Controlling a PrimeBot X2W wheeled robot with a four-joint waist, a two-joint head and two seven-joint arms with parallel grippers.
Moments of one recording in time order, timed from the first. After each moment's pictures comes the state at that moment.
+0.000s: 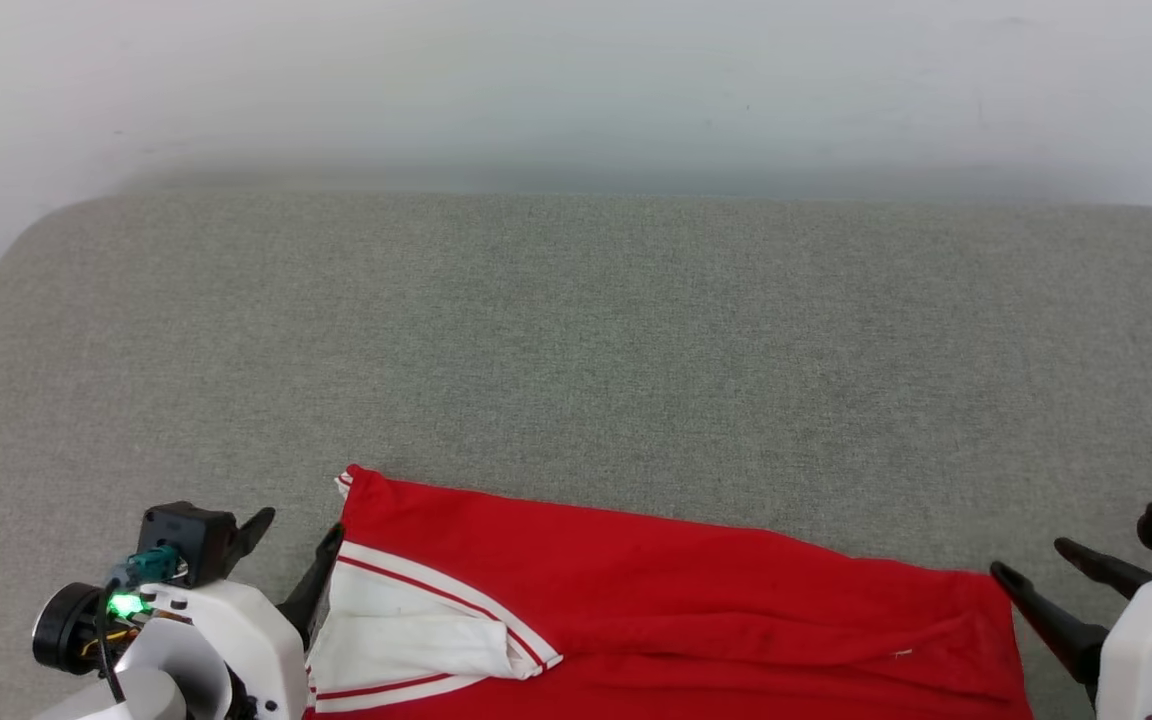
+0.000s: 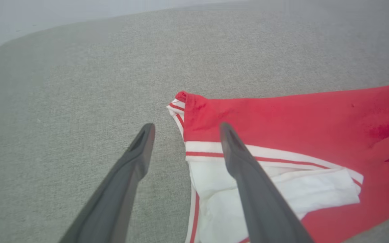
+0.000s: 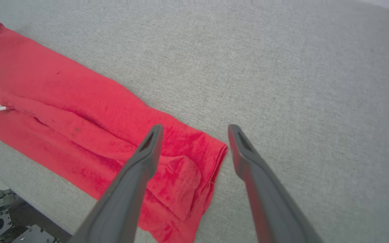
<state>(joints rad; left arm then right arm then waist) -0.46 0.87 -1.10 0.11 -1.10 0.30 -0.19 0.01 -0.60 0.18 -0.07 0.64 0.13 0.44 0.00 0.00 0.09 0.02</state>
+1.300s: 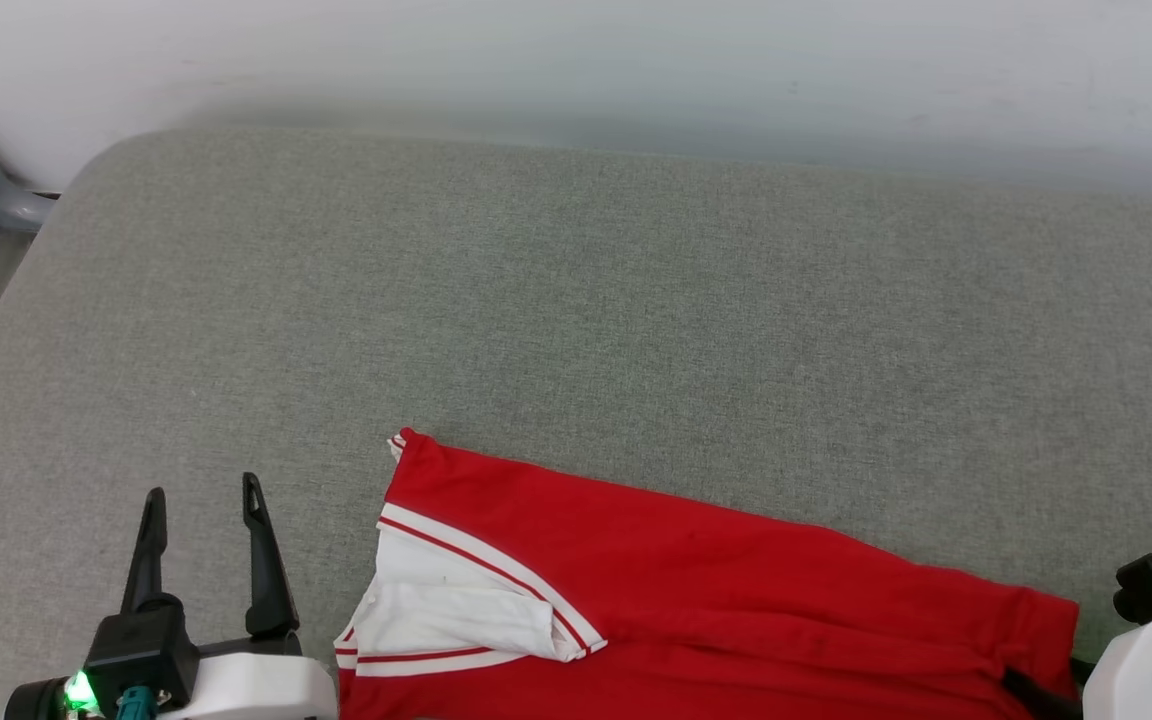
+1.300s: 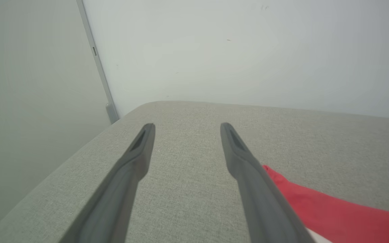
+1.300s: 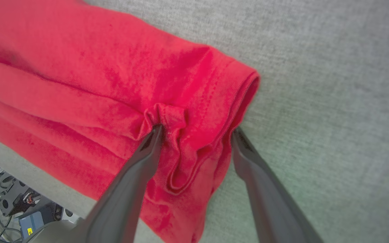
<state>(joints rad) 0.08 0.25 -0.14 -0.10 -0.24 0.34 -0.26 0.02 -0.56 0.23 0.19 0.69 0.13 0.59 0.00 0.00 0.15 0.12</state>
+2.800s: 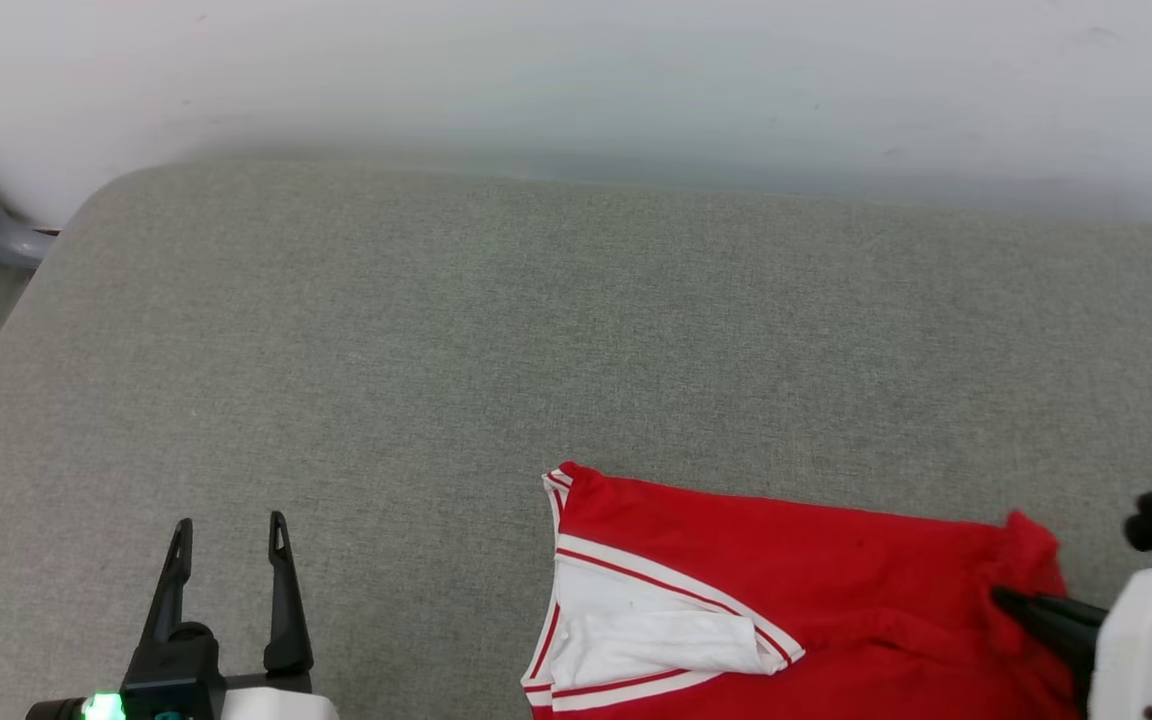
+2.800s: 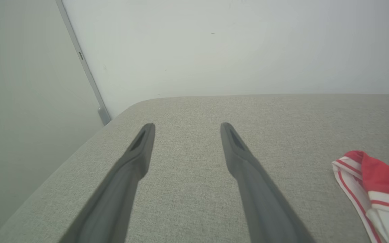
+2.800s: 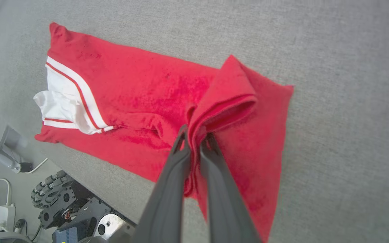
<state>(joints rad) 0.13 0.10 0.01 -0.05 -0.02 0.14 -0.26 0.03 -0.54 0.06 -0.11 0.80 0.13 0.72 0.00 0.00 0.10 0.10</state>
